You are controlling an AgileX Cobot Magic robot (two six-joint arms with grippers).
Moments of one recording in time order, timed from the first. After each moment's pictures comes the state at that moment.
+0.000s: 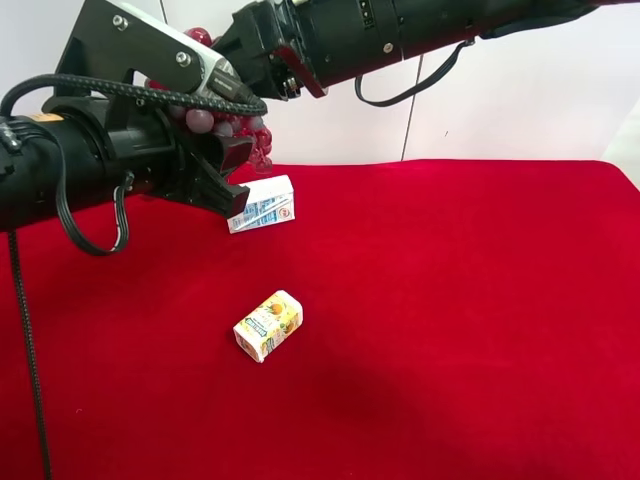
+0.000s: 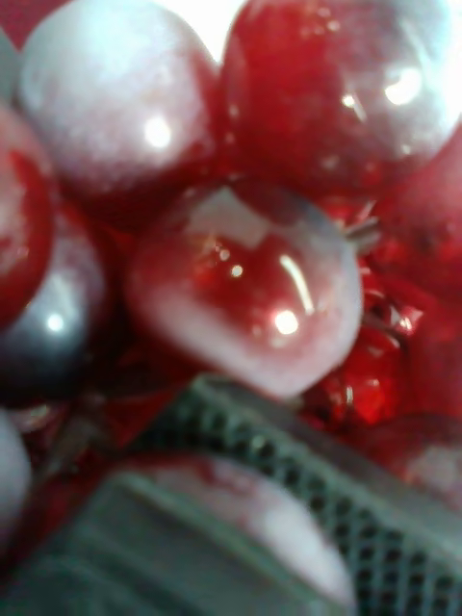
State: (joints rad) left arm -0.82 1.28 -0.64 -1.09 -0.47 1.14; right arm 0.56 1.63 -1.27 1.34 0.86 -1.28
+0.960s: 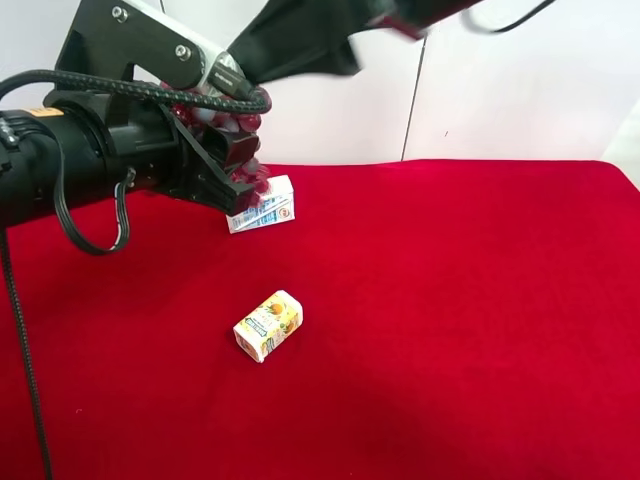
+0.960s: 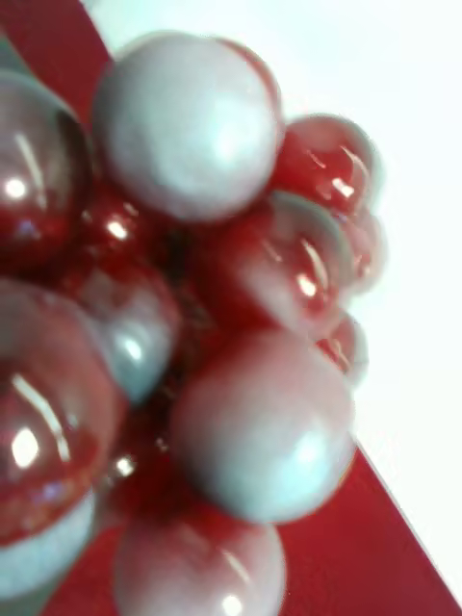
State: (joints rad) left arm -0.83 1.28 -0.65 -1.08 -0.46 1.14; right arm 0.56 1.35 -1.27 0.78 0.77 -0.87
